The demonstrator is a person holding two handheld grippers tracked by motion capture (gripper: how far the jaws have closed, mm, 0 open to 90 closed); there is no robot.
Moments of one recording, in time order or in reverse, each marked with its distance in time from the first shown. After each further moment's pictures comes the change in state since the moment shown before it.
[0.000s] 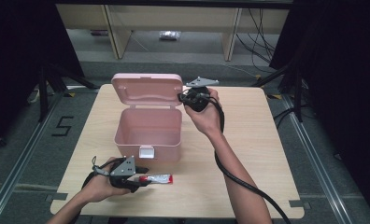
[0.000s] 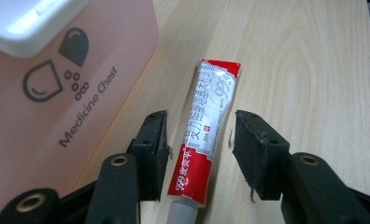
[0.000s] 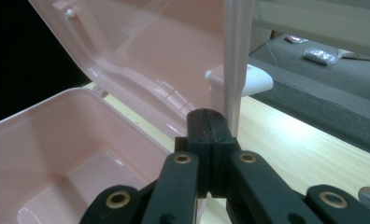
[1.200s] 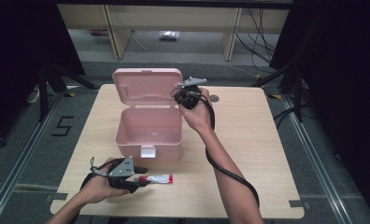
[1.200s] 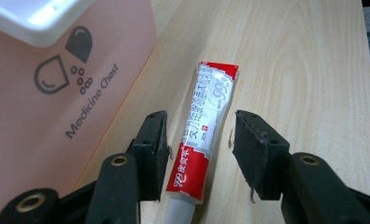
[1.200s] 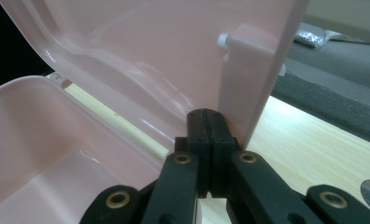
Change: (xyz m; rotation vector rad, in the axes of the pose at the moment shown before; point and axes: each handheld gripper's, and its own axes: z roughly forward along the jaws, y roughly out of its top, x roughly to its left) left arm -0.002 -0.001 -0.004 -0.007 0.009 0.000; right arm -0.001 -0.002 0.039 0.091 -0.070 0.016
